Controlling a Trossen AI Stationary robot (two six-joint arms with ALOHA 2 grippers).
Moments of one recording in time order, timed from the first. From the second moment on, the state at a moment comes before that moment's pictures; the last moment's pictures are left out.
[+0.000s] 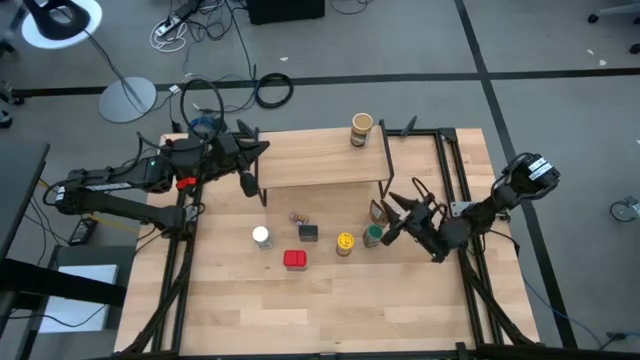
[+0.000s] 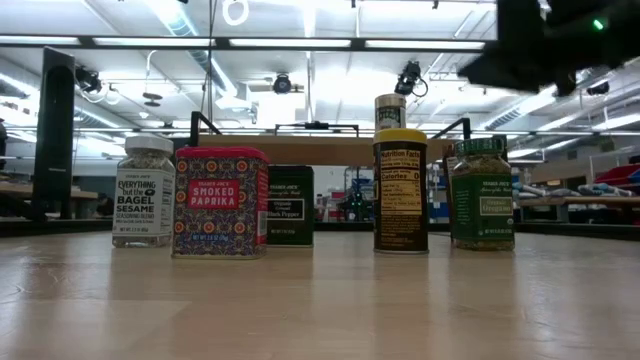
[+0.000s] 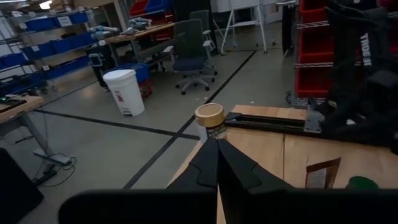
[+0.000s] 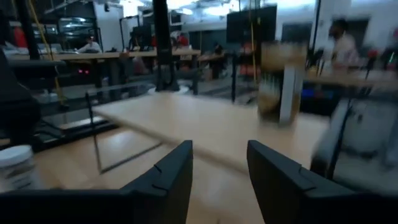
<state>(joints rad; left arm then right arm) 0.06 0.92 1.04 -0.23 -0.48 0.10 0.55 1.40 0.29 1.44 1.39 -0.28</state>
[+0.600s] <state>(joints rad) 0.06 0.98 1.04 -0.21 -0.45 0.10 0.20 1.39 0.55 1.49 1.34 -0.82</state>
